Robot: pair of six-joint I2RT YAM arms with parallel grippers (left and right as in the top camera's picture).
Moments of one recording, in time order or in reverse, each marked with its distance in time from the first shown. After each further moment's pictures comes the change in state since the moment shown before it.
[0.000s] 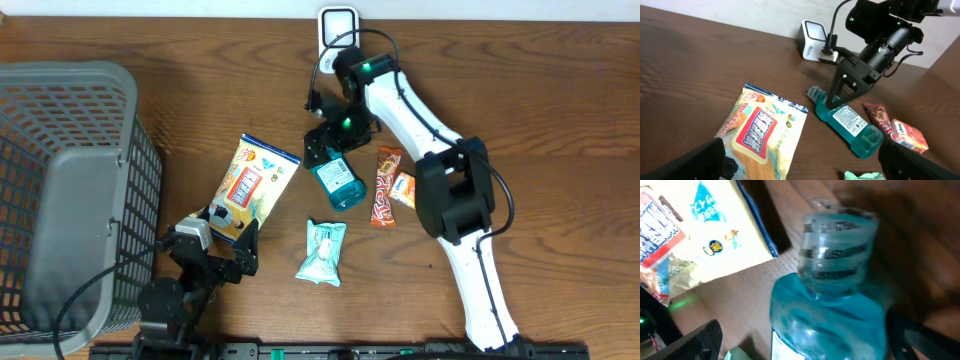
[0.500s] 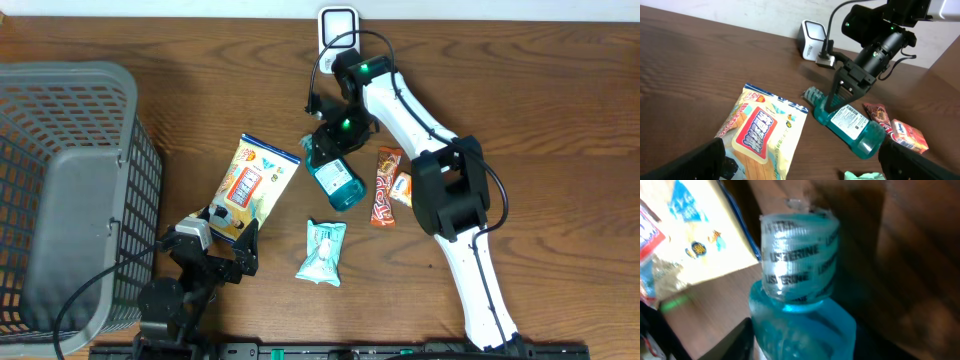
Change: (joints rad) left arm 0.000 0.000 0.000 0.000 0.000 0.000; right arm 0.000 0.047 0.036 -0.014 0.019 -0.003
